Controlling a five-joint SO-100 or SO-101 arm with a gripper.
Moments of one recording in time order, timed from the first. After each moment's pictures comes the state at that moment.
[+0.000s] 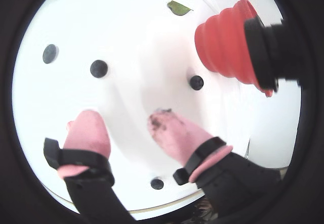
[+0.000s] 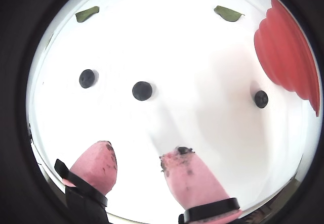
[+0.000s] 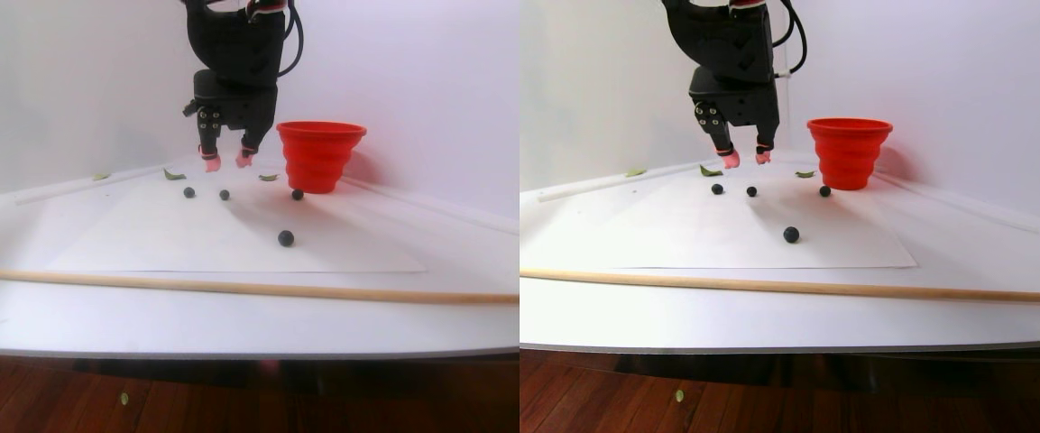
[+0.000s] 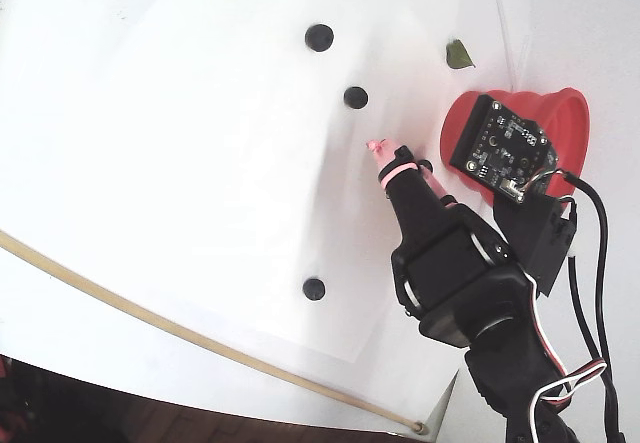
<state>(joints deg) 4.3 90.7 125.6 -19.8 -100.3</state>
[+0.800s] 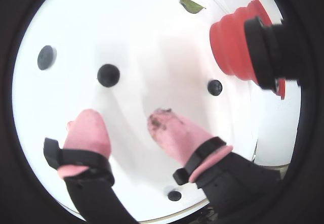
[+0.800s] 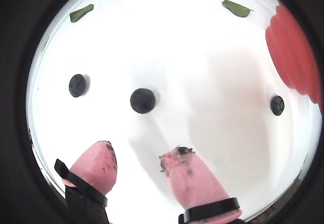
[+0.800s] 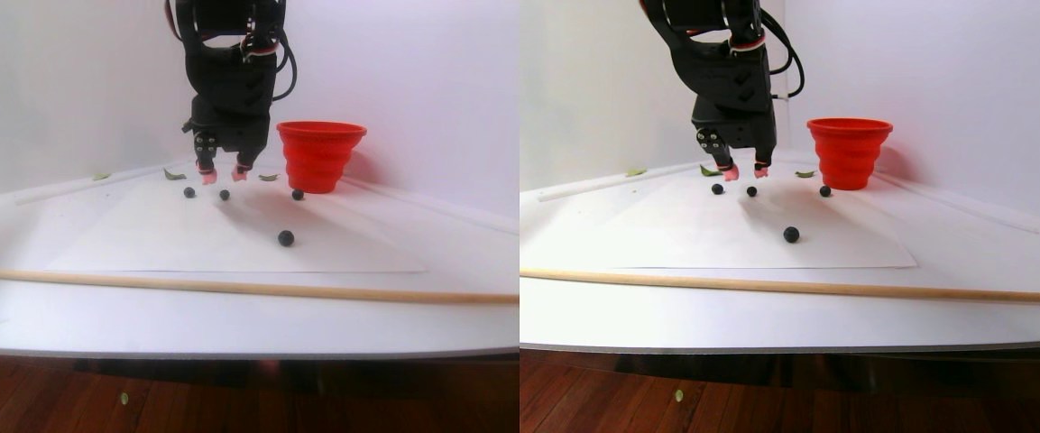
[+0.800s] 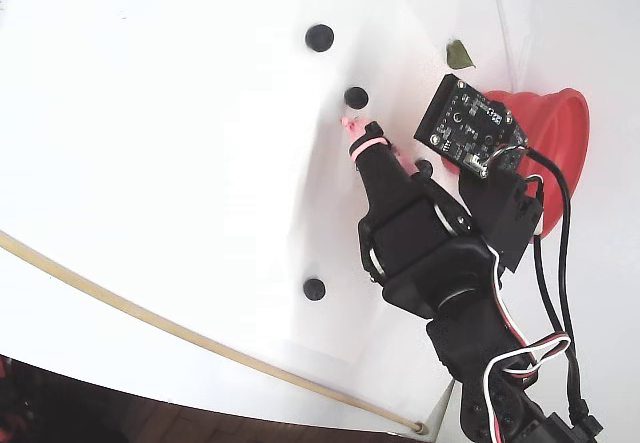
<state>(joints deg) 3.0 80.1 118.9 -26.7 -97.5</state>
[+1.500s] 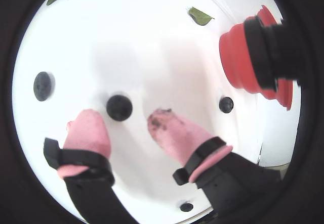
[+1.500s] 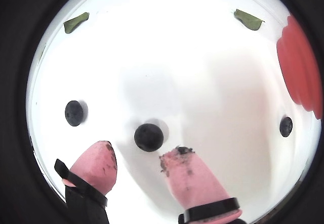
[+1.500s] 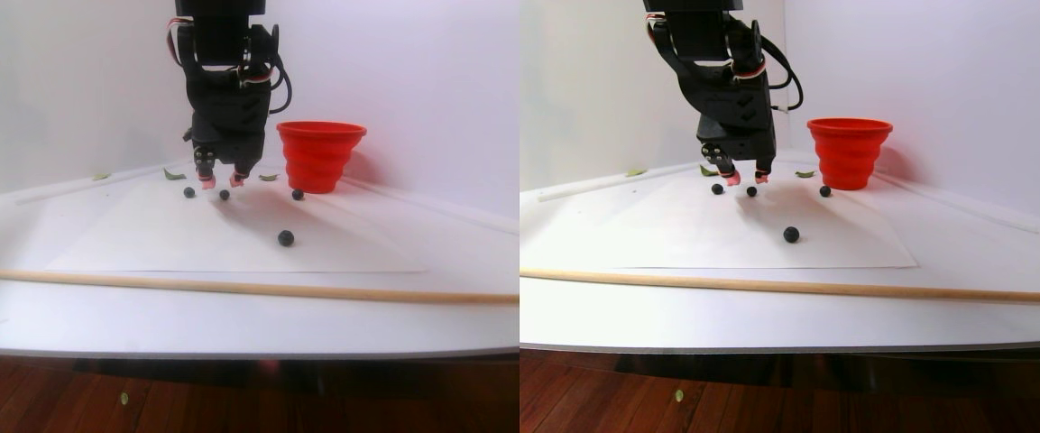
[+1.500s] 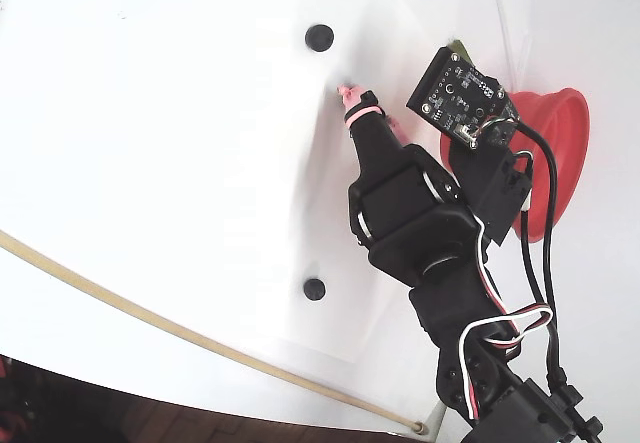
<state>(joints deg) 2.7 71.5 110.9 -30.0 -96.2</state>
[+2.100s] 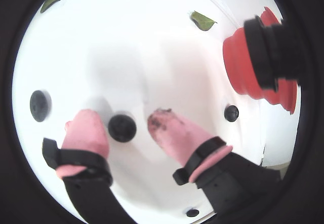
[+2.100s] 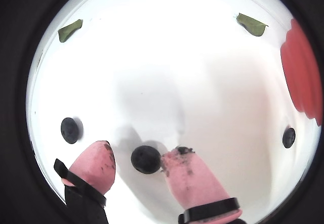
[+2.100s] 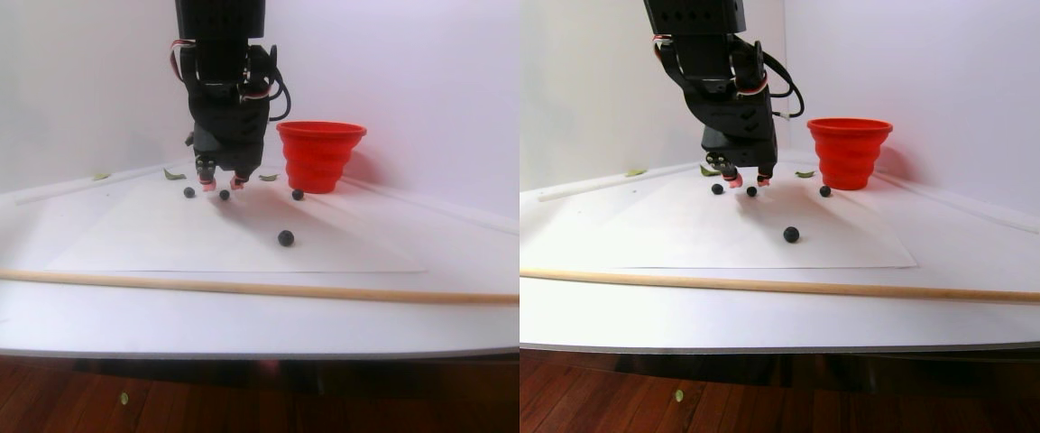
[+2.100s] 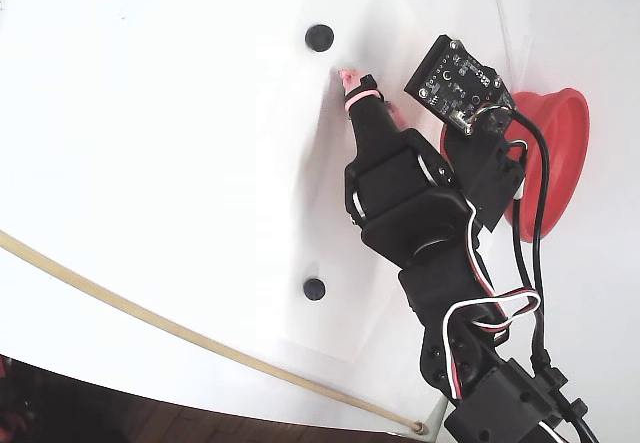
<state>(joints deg) 2.7 65.9 105.8 -32.8 -94.9</state>
